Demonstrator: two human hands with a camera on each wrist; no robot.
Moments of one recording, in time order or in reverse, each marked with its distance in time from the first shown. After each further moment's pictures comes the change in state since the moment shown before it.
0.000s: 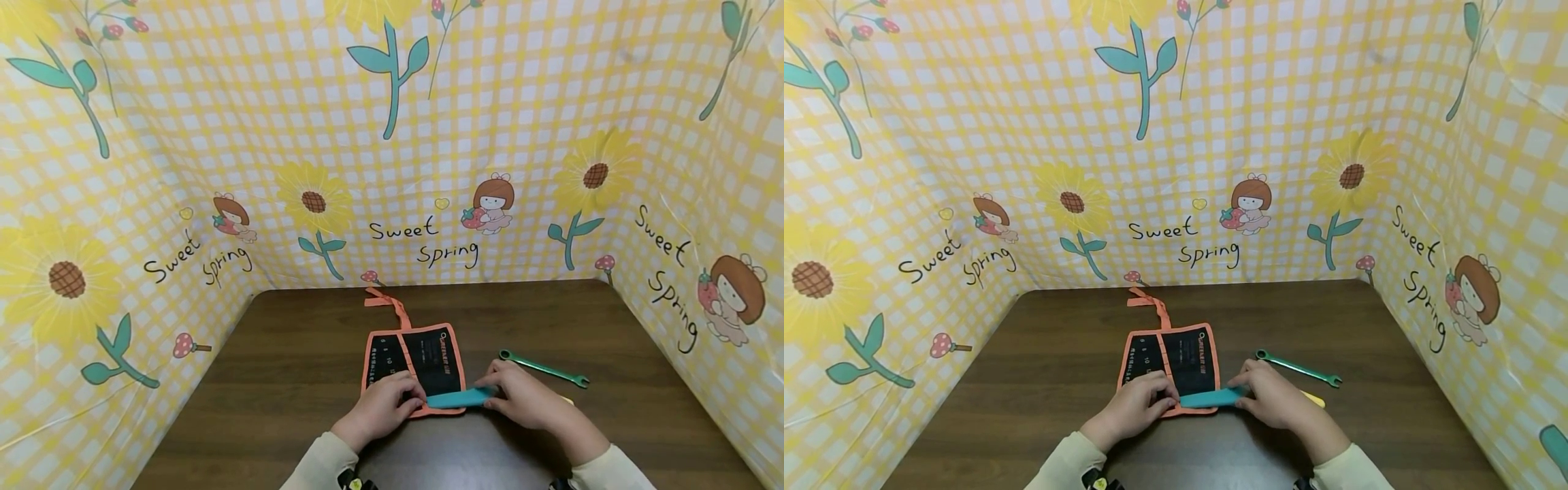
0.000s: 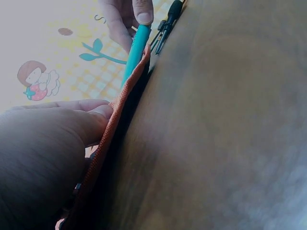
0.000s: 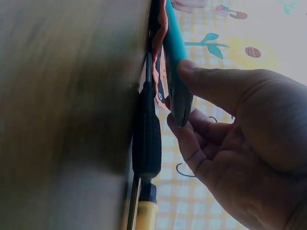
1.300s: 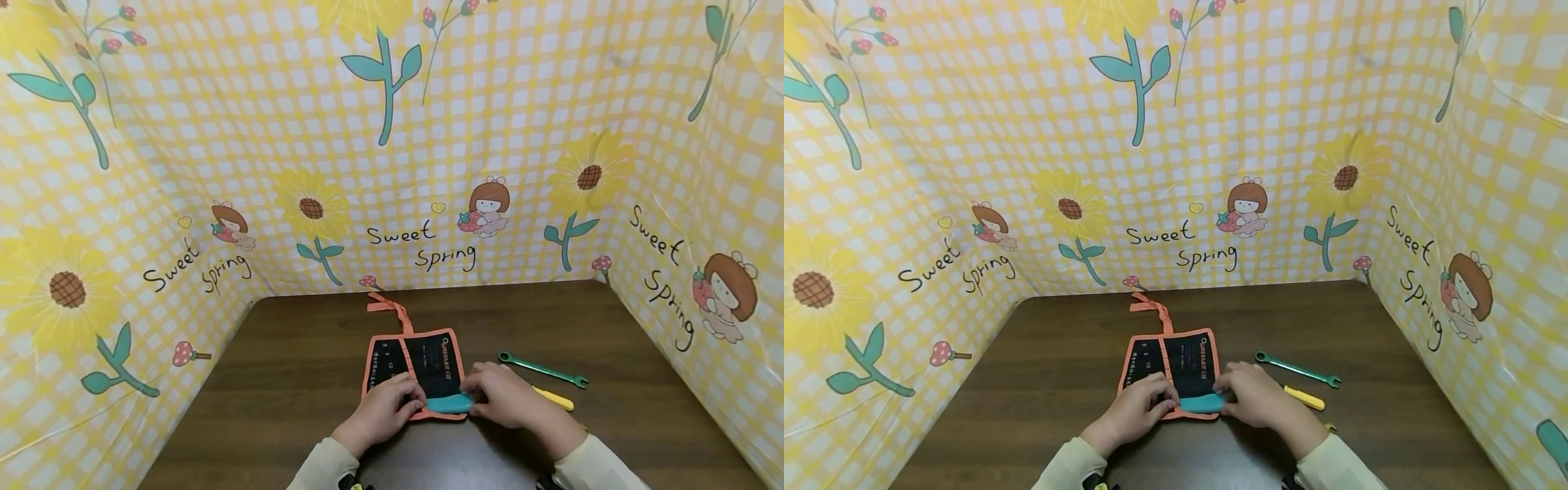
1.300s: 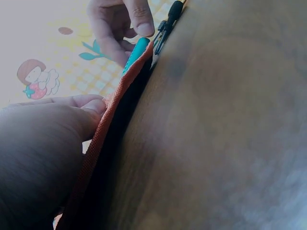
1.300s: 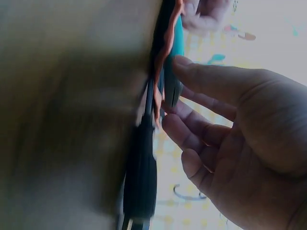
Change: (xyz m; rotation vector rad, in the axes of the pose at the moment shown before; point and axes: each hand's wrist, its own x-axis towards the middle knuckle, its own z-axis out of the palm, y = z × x) left_hand 0.000 0.003 -0.001 -0.025 0.034 0.042; right_hand 0.022 -0.014 0.015 -0.129 0.003 -0.020
